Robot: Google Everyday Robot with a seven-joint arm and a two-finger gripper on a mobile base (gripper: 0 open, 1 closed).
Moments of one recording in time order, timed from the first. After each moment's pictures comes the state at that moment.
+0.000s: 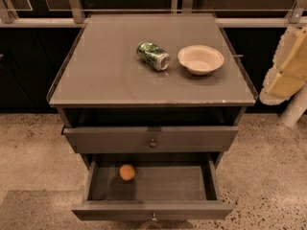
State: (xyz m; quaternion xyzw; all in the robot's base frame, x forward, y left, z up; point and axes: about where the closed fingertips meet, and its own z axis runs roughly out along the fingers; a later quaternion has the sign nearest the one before) arm 0.406 -0.171 1.085 -0.61 0.73 -0.13 0.27
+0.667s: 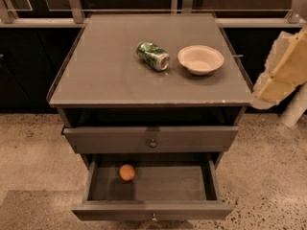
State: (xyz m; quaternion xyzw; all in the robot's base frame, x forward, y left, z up) arm 0.404 -0.163 1.081 -0.60 0.74 -0.12 0.29
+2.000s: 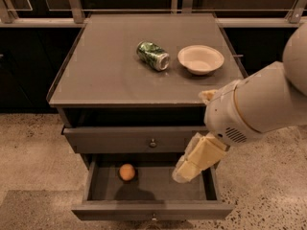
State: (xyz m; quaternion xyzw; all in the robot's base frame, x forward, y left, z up) arm 0.391 -0.085 0.895 -0.53 0.79 0.11 0.28
